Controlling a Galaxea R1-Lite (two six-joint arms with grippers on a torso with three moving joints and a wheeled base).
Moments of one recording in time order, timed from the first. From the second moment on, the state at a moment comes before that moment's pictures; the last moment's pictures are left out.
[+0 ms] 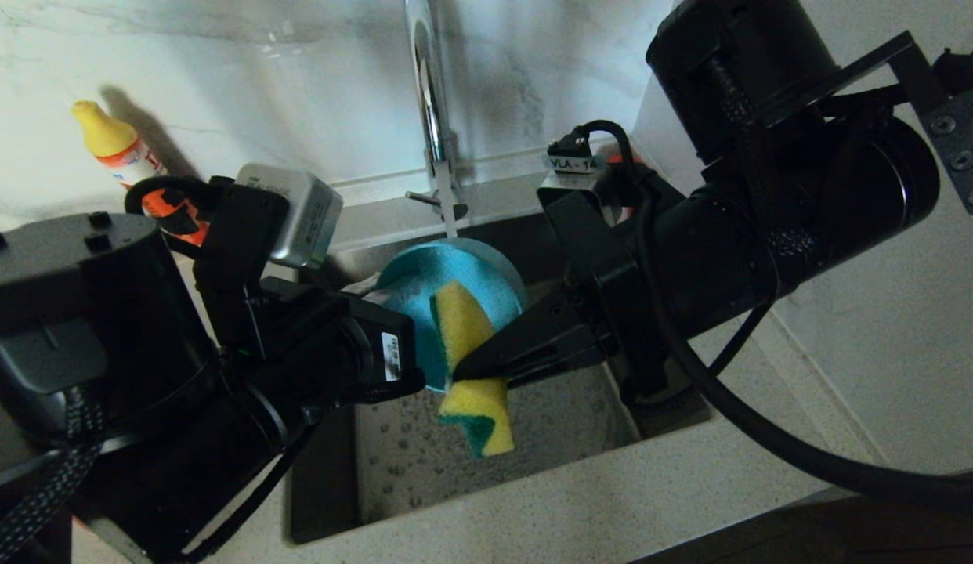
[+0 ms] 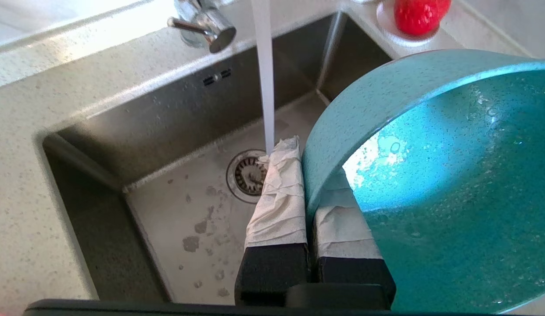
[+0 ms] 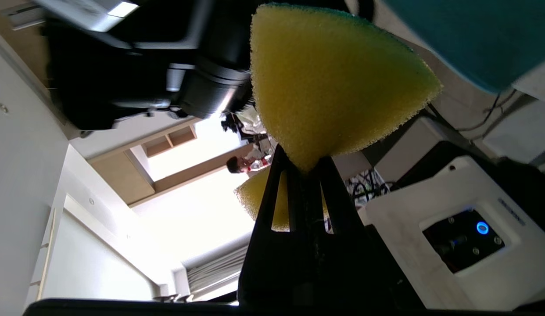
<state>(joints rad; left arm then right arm) -0.84 1.45 -0.74 -0.74 0.49 0.10 0.81 1.81 -1.93 0.73 0.76 0.81</state>
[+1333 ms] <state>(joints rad) -0.82 1.45 -0.75 -0.74 0.48 0.09 0.81 1.82 -1.93 0.69 0.72 0.81</state>
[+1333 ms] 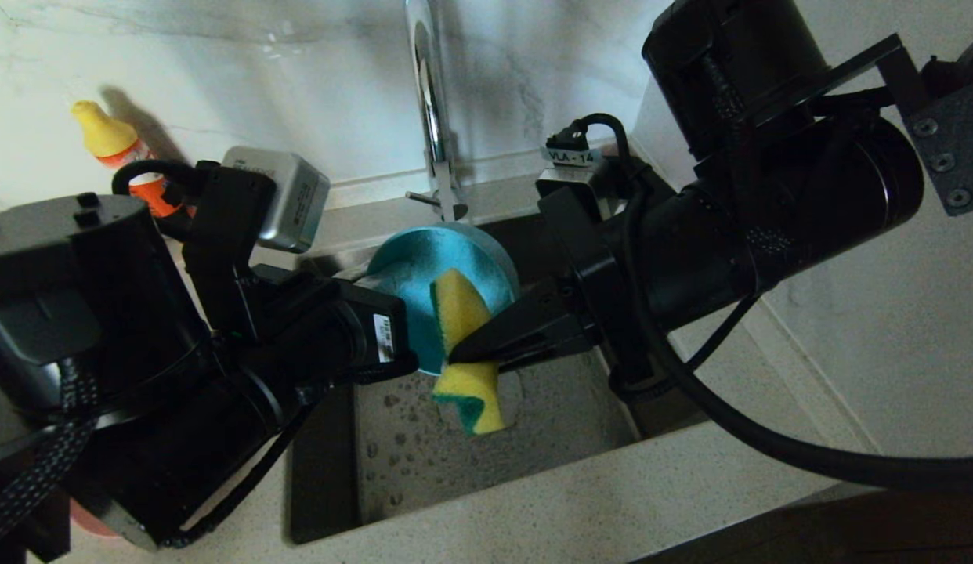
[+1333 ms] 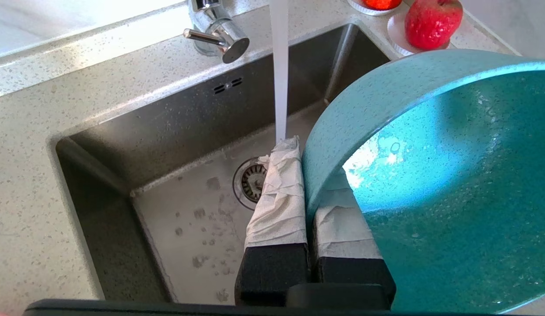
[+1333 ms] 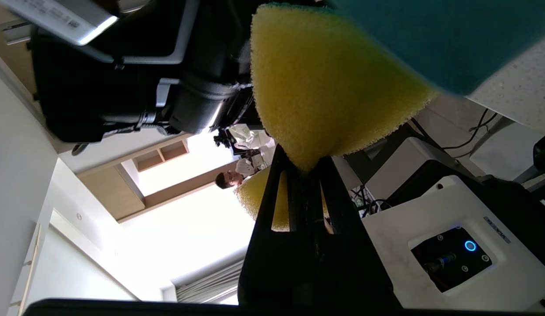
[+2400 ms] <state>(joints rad) -0.82 1.44 -0.76 -0.74 0.48 0.09 0.76 1.86 -1.93 0.64 0.67 0.80</state>
